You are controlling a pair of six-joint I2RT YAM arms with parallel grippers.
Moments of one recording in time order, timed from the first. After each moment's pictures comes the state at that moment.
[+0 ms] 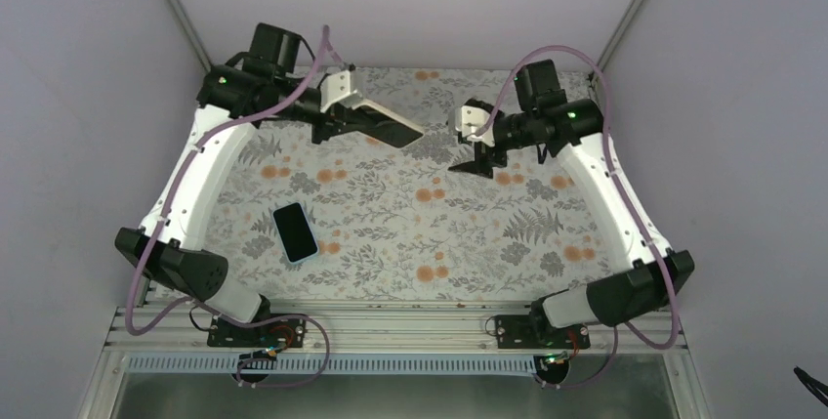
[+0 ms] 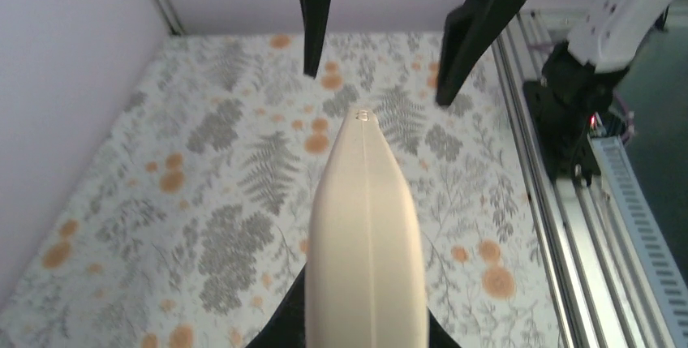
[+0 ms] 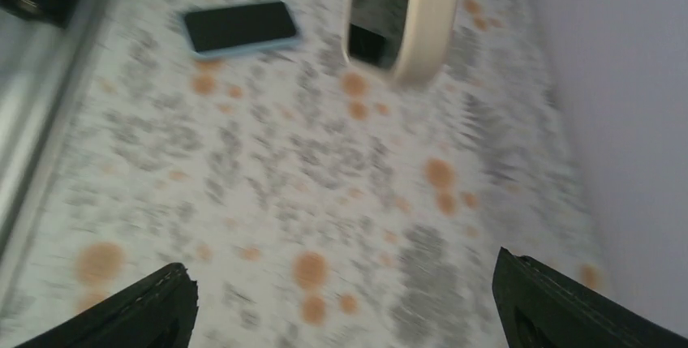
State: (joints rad) left arm -0.34 1.56 1.95 -1.21 0.92 0.79; right arm 0.34 1.39 1.59 -1.05 -0.63 -1.16
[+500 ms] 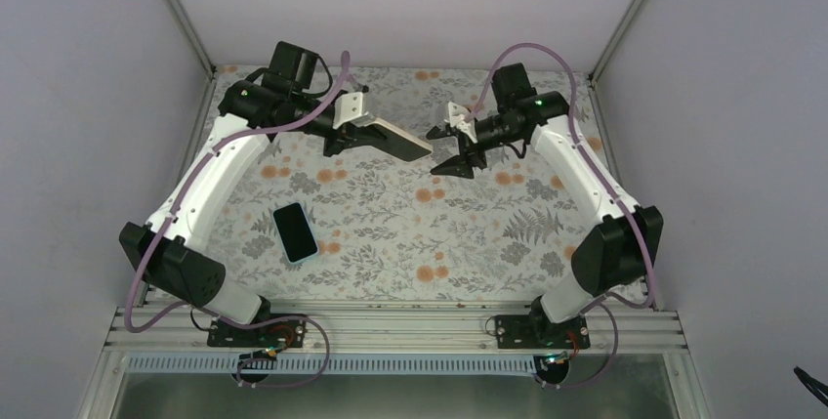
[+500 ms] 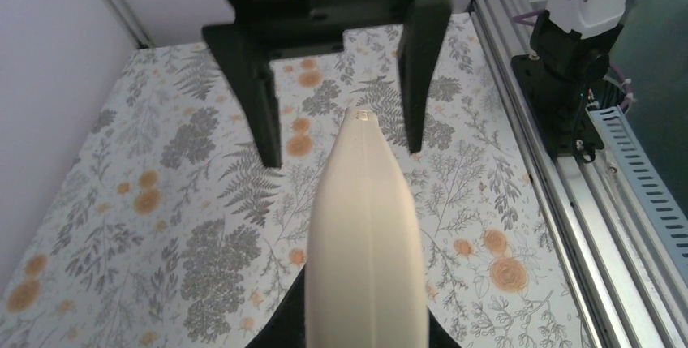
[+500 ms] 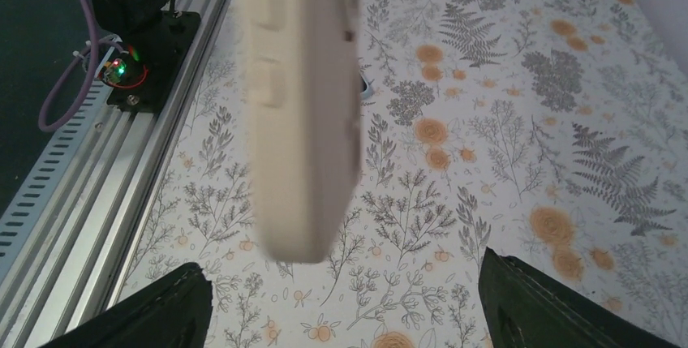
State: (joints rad) left arm -0.39 1.51 1.67 -1.03 0.91 0.88; right arm 0.35 1.57 1.55 -1.06 -0.95 -1.09
